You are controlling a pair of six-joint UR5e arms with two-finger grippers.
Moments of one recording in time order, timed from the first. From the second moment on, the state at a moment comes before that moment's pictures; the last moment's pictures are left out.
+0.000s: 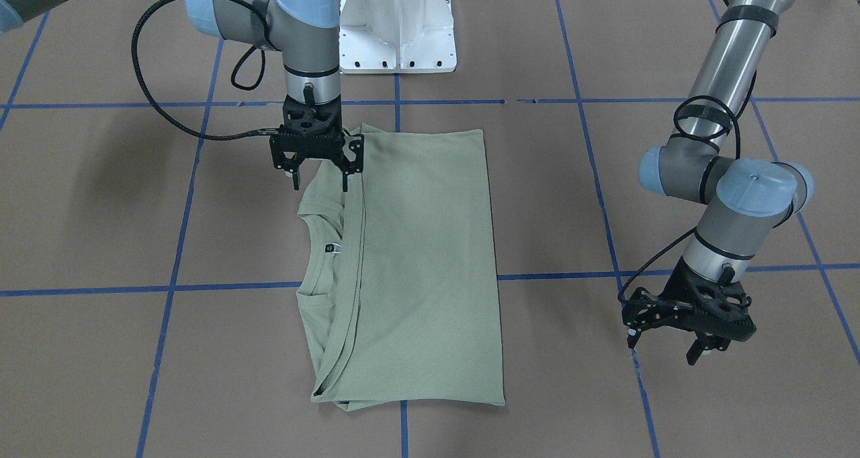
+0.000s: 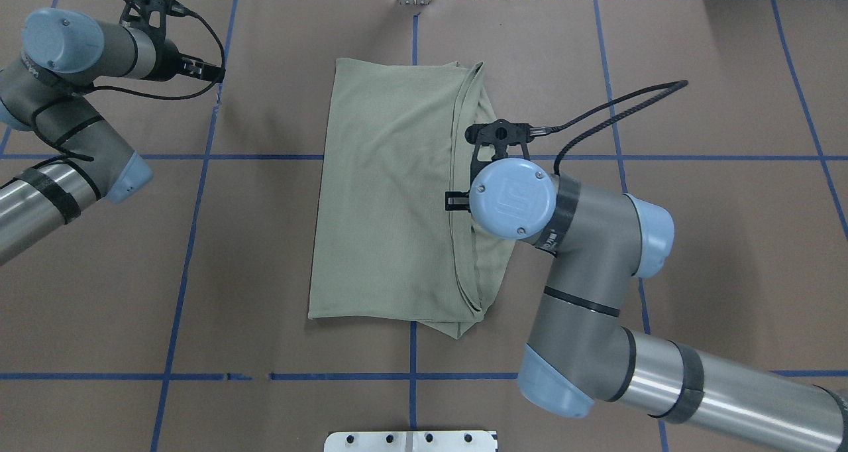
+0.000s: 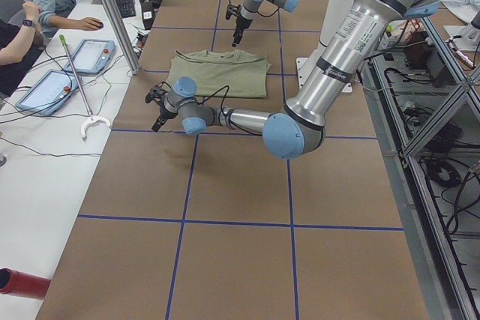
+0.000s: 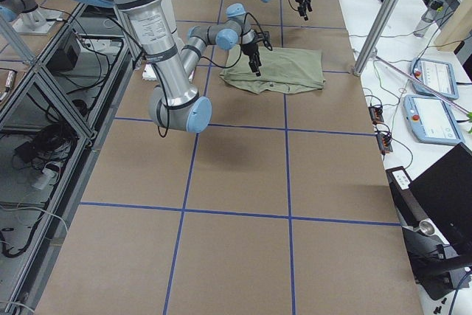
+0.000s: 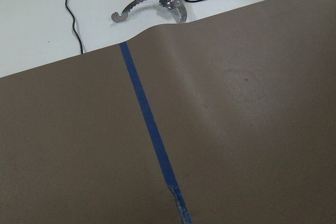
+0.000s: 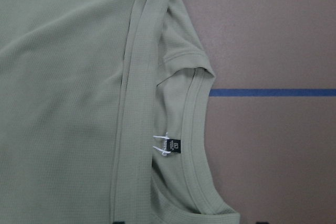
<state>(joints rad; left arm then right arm) -0.96 -2.13 -1.07 -2.56 -1.82 -0.65 0.46 -0.94 1.79 -1.68 1.52 1.25</state>
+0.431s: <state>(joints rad) -0.96 -2.13 -1.07 -2.56 -1.82 -0.65 0.39 -0.89 1.72 -1.73 1.63 1.06</state>
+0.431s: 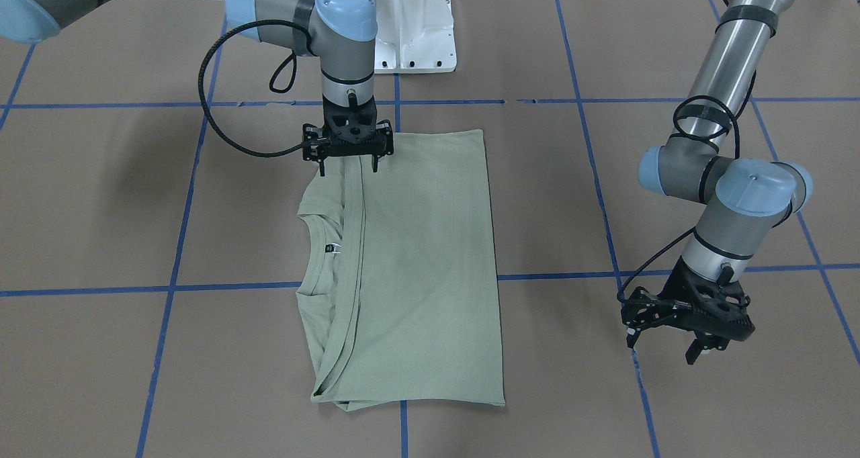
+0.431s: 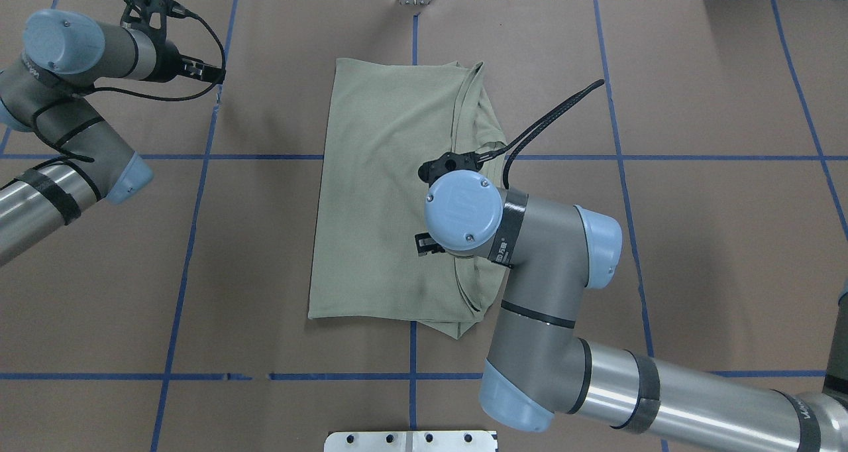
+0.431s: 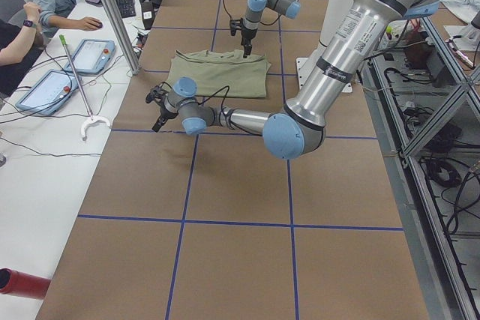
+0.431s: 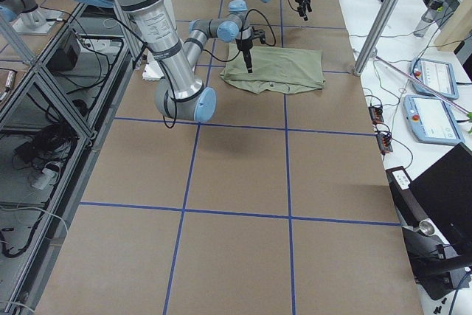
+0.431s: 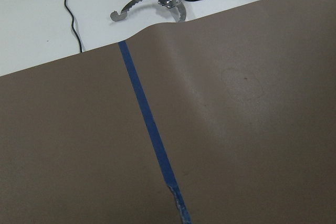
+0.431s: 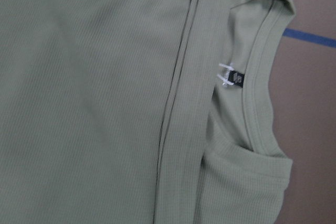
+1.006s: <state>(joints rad) -0.95 -2.13 -1.07 -2.56 -1.82 -0.65 0.30 -0.90 1.72 -1.77 1.58 1.03</state>
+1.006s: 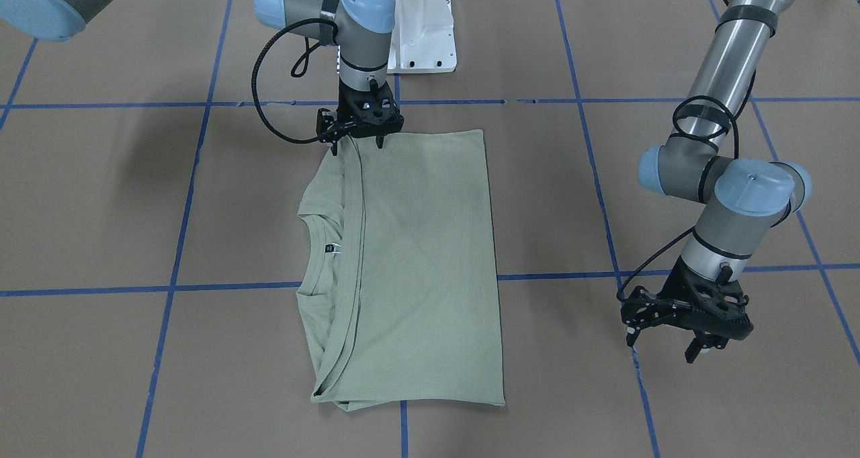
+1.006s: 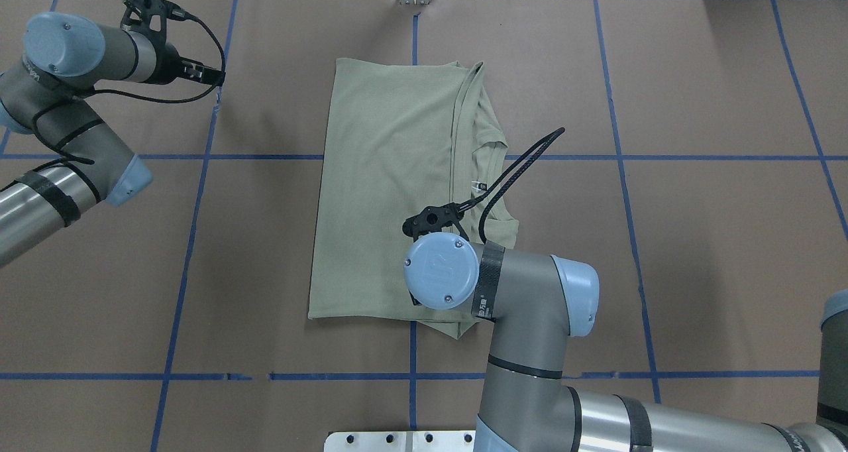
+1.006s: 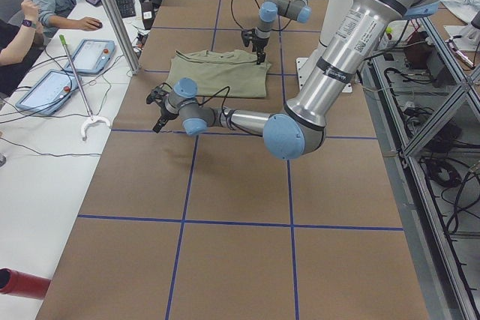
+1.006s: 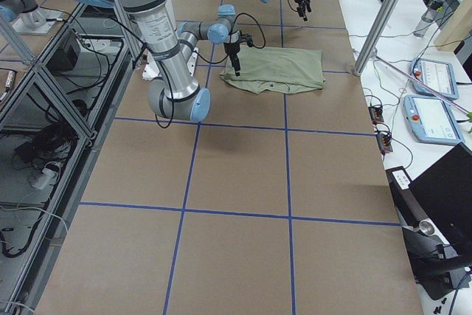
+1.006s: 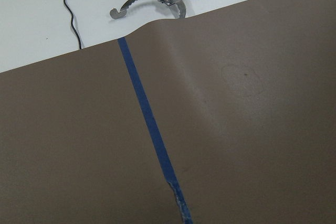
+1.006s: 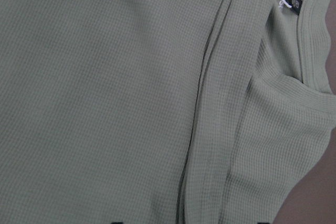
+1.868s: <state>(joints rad) -0.95 -2.12 -1.07 -2.56 -1.82 -0.65 0.29 -0.92 1.73 -1.77 1.57 1.00</state>
